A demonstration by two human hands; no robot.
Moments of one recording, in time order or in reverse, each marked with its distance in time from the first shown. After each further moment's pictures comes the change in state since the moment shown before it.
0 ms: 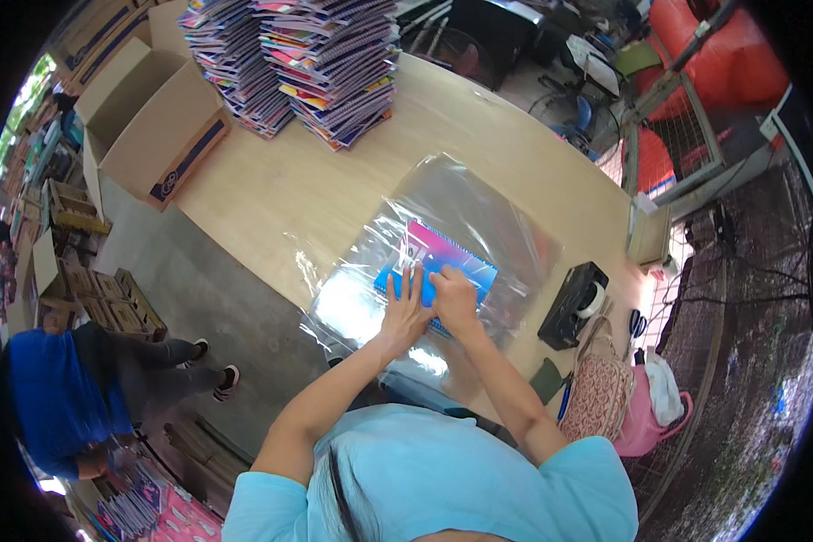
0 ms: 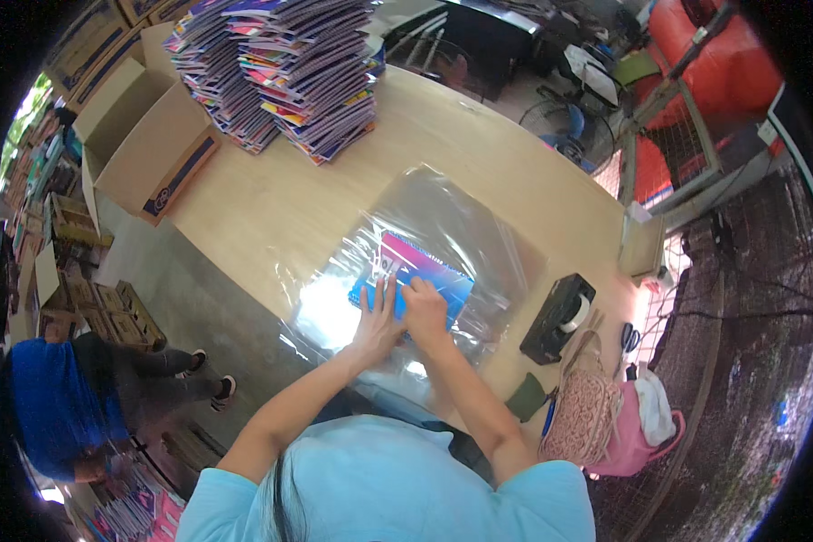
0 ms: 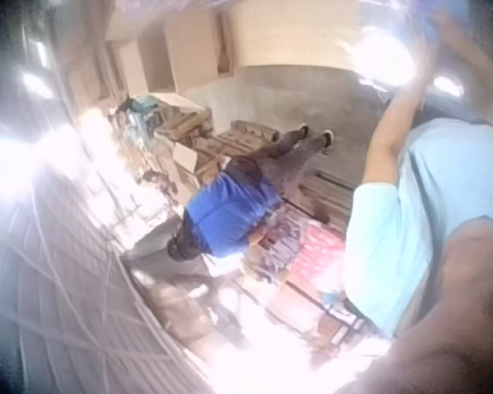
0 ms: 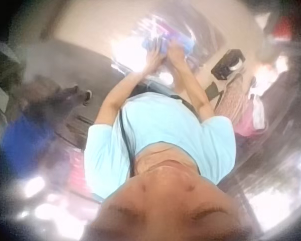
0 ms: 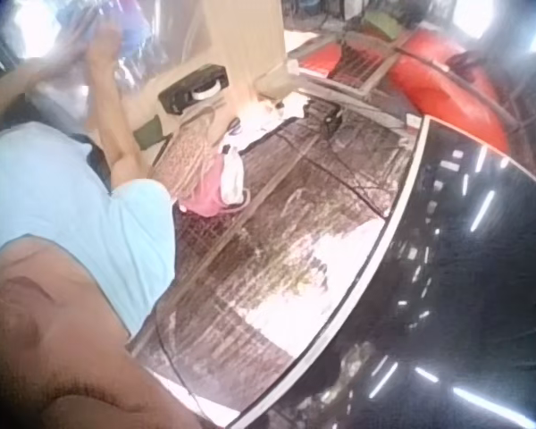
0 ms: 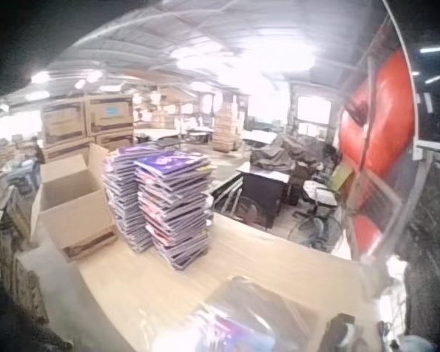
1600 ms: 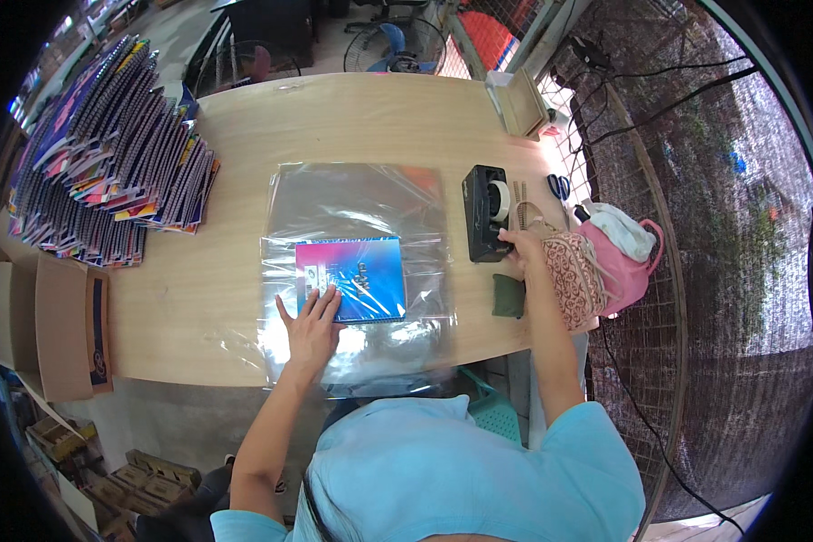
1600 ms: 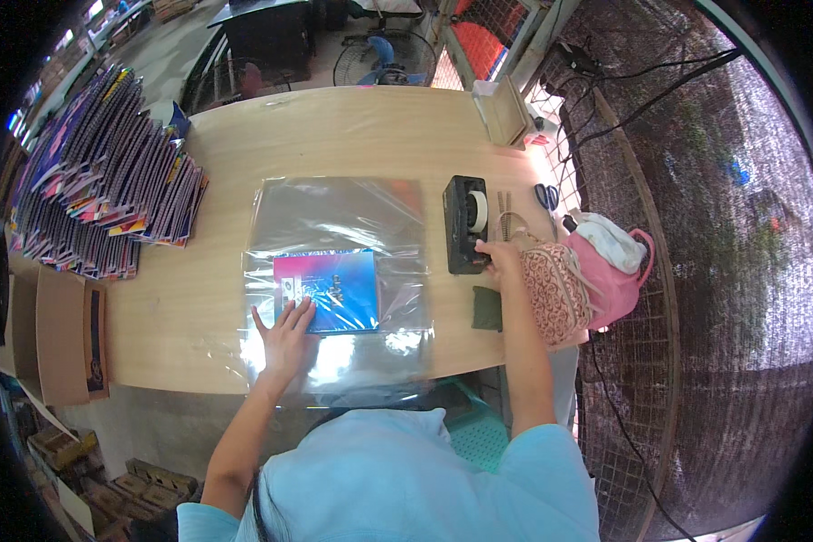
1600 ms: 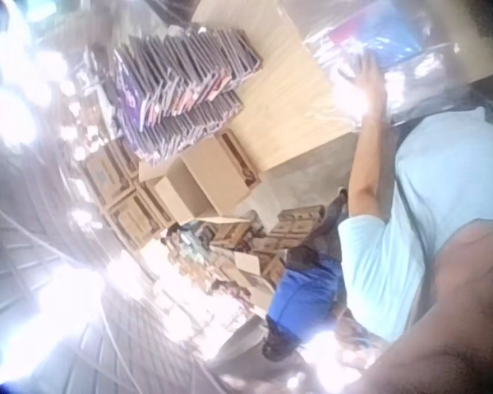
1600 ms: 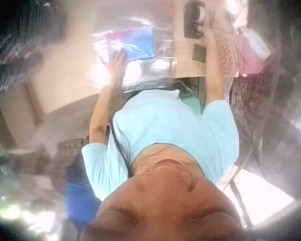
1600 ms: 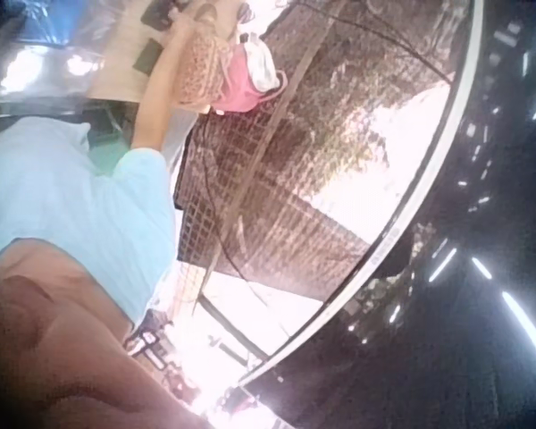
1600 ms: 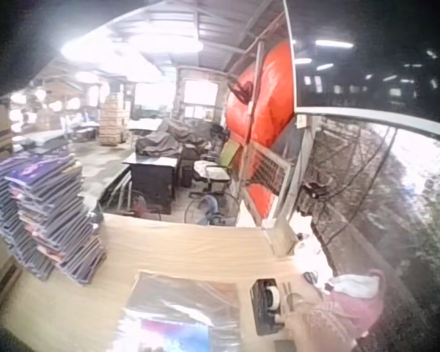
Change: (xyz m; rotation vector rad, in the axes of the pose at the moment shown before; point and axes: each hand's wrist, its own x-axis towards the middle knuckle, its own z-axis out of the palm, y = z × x) left_hand 0.010 -0.045 -0.045 -0.126 0.085 0.304; right_hand -0.168 0.189 -0.157 0.681 0.474 1.433
